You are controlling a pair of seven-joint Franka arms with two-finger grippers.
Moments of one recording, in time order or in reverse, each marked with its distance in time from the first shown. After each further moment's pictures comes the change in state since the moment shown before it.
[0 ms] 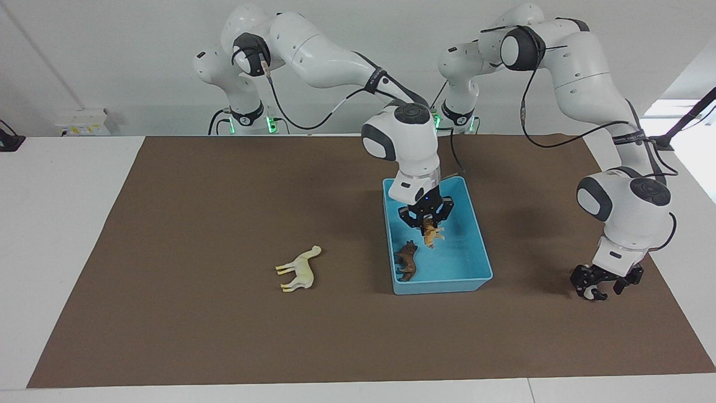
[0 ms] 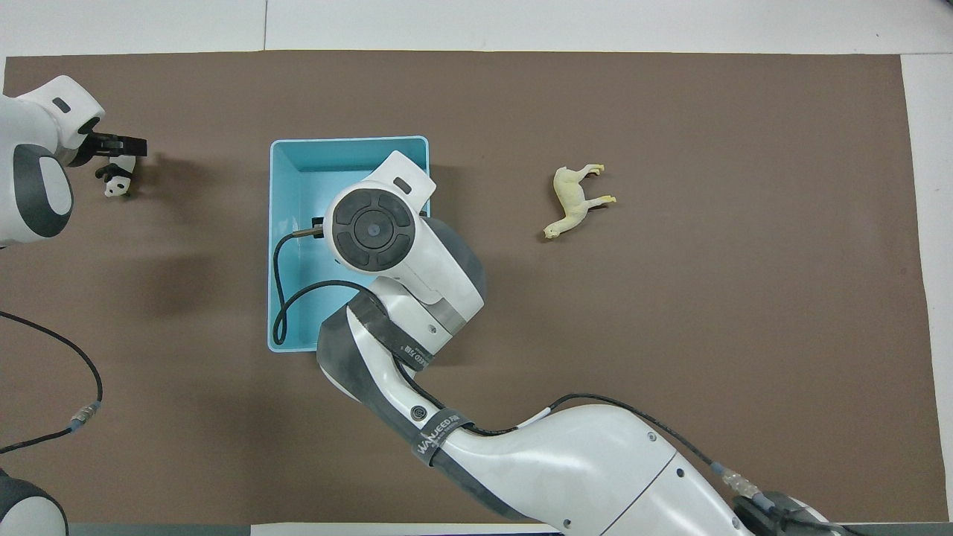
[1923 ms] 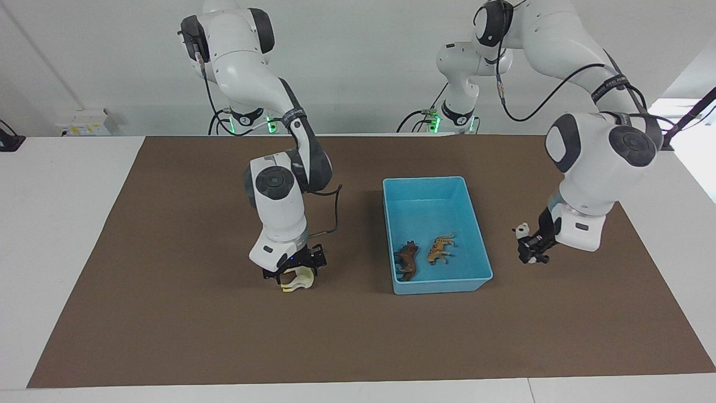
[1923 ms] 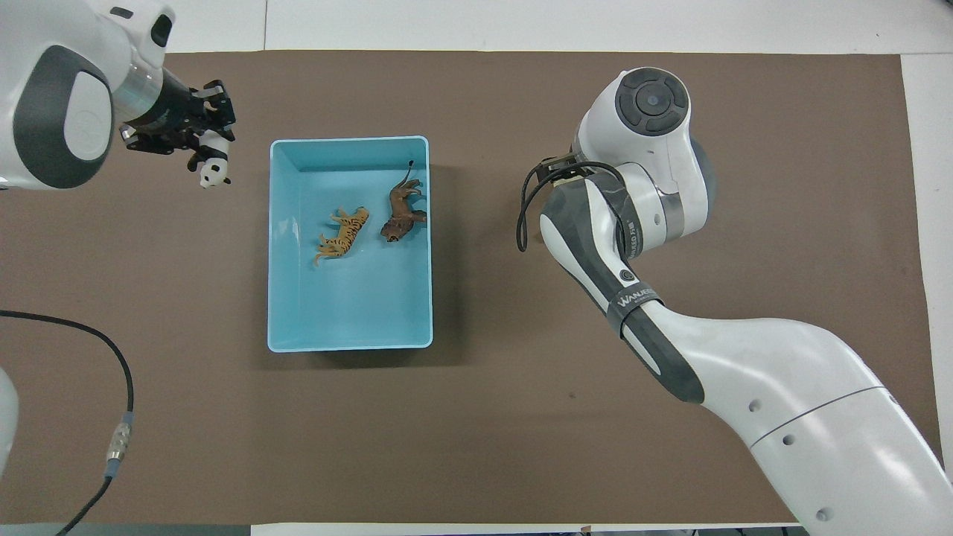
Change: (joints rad) left arm -0.309 -0.201 -0.050 0.215 -0.114 -0.692 -0.790; right arm -0.362 -0.163 -0.090 -0.339 -0.001 -0.051 -0.609
